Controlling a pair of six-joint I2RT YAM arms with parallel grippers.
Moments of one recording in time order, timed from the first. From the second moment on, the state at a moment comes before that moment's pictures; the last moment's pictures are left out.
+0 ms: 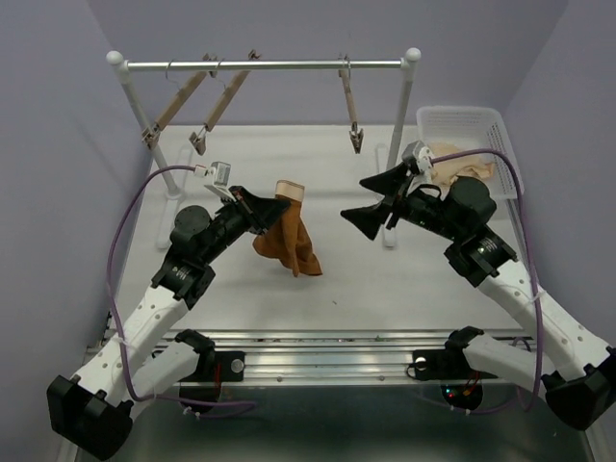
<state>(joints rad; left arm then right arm) -0.47 0.81 0.68 0.17 0.27 -0.76 0.56 0.97 1.00 0.07 -0.42 0.16</state>
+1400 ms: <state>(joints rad) -0.49 0.83 0.82 0.00 0.07 -0.66 0.06 1.41 1.40 -0.11 0.34 0.28</state>
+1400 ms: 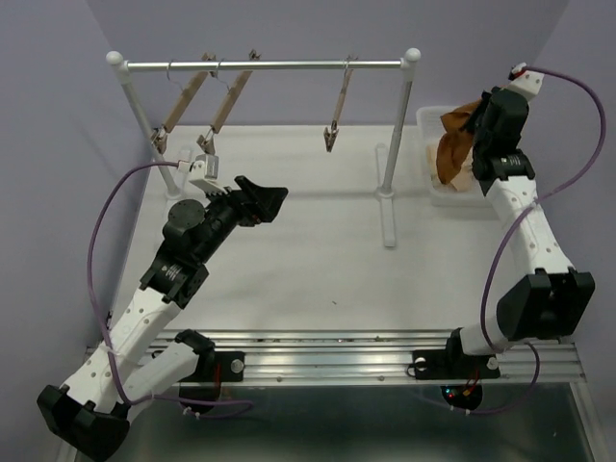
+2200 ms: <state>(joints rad) -0.49 0.77 0.79 -0.05 0.01 -0.68 -0.04 1.17 1.12 -0.26 0.38 0.50</state>
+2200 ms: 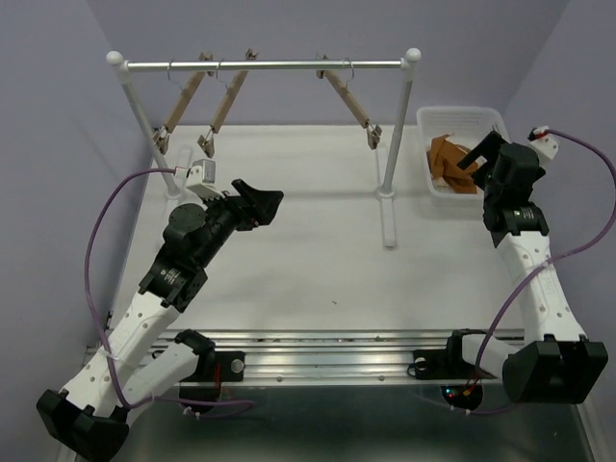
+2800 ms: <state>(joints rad) -0.49 0.85 0.79 -0.06 0.00 -0.68 -0.04 1.08 1.03 -0.28 0.27 0.52</state>
